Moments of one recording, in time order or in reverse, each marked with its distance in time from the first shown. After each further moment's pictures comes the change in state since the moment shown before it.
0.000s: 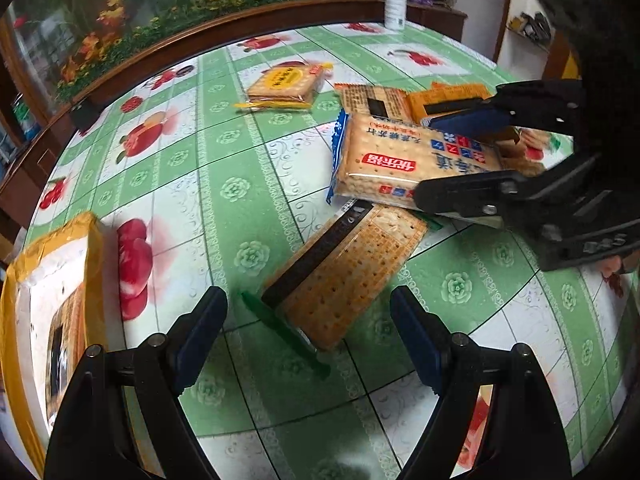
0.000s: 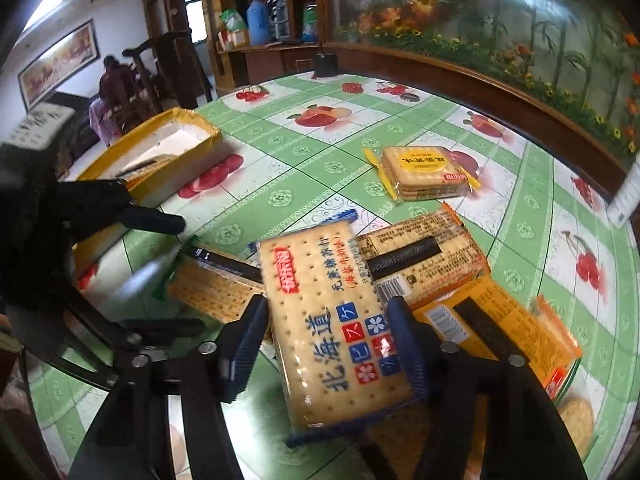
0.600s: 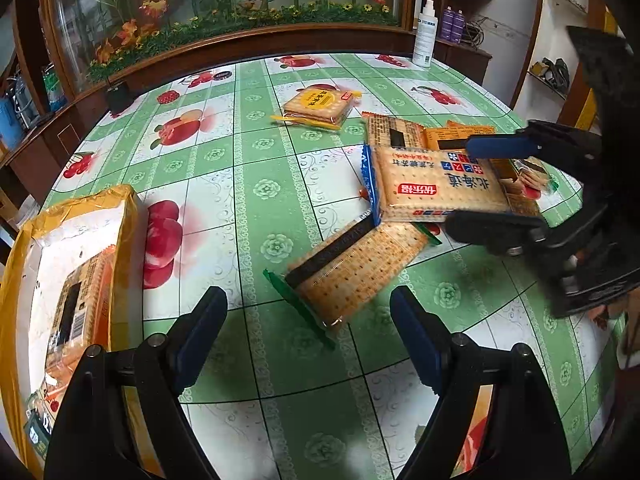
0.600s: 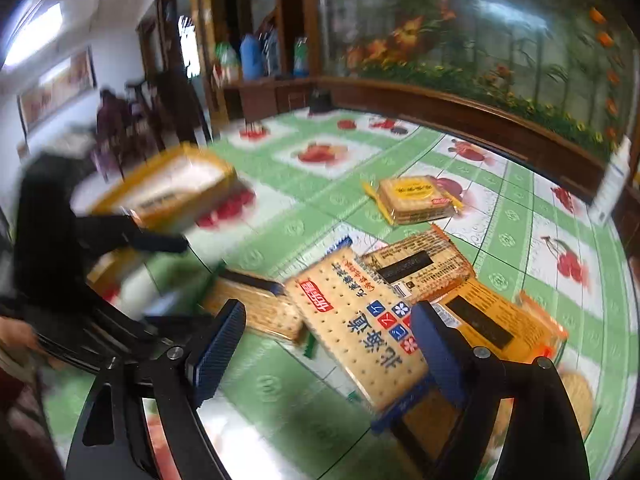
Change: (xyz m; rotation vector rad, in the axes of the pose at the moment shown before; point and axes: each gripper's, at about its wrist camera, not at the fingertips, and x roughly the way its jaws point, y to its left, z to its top) left arm -0.026 0.014 -0.017 -0.152 -0.090 0.014; right arm -0.027 0.020 -0.005 -0.005 -0.101 -0.046
